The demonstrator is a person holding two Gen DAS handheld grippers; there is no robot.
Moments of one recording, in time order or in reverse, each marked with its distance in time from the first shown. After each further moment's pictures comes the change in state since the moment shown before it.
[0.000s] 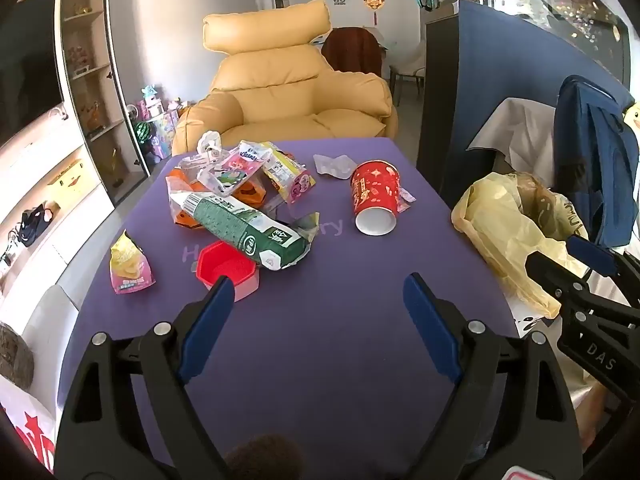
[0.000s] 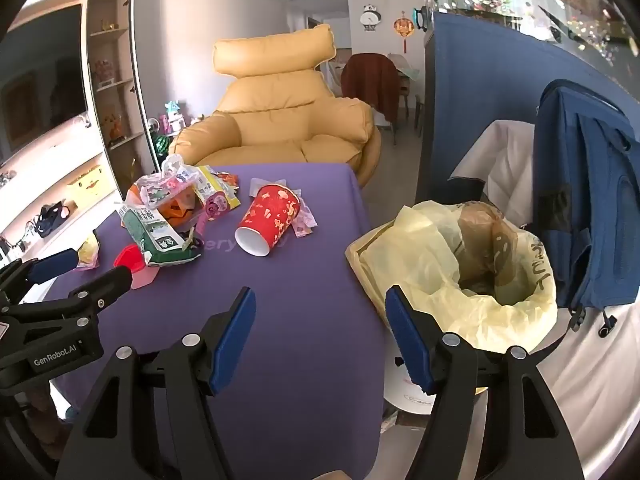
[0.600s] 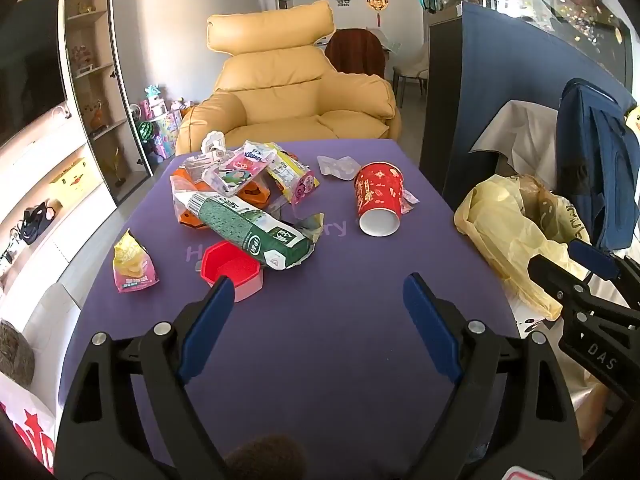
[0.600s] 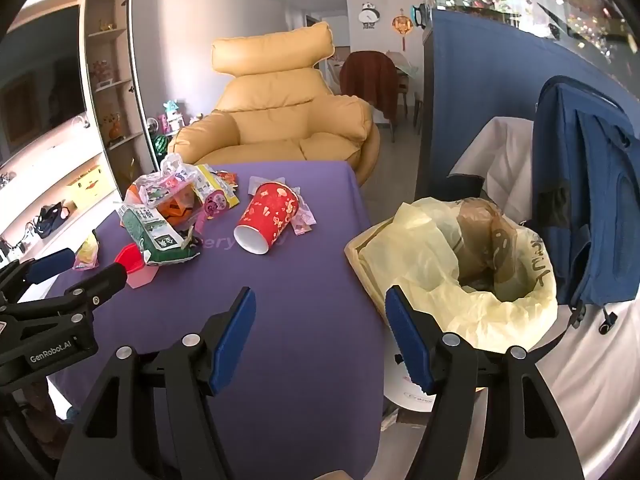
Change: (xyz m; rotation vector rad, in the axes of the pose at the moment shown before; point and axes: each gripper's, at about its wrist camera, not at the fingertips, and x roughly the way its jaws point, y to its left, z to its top) left arm -0.002 0.003 -0.001 -0.006 -0.005 0.008; right arm 0.000 -0.001 0.000 0.010 0.004 0.007
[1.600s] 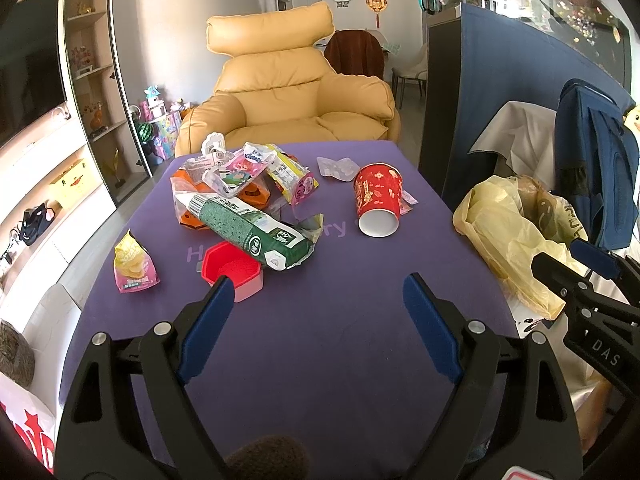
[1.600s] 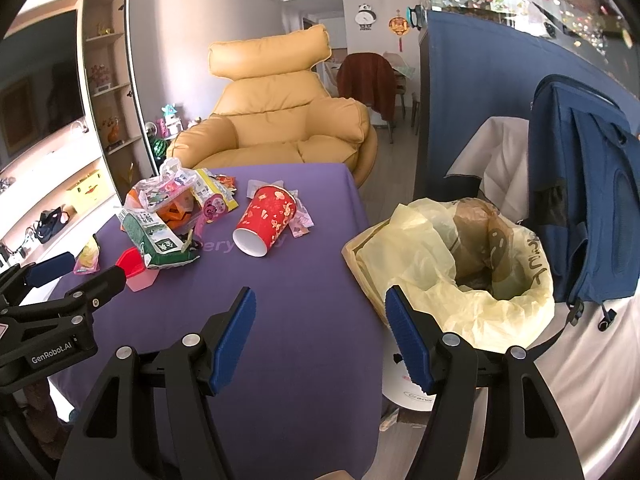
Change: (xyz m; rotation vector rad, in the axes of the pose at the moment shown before) left arm -0.001 0.000 0.000 -0.003 -0.003 0.001; right arm -0.005 -0.001 0.000 0.009 -0.008 -0.006
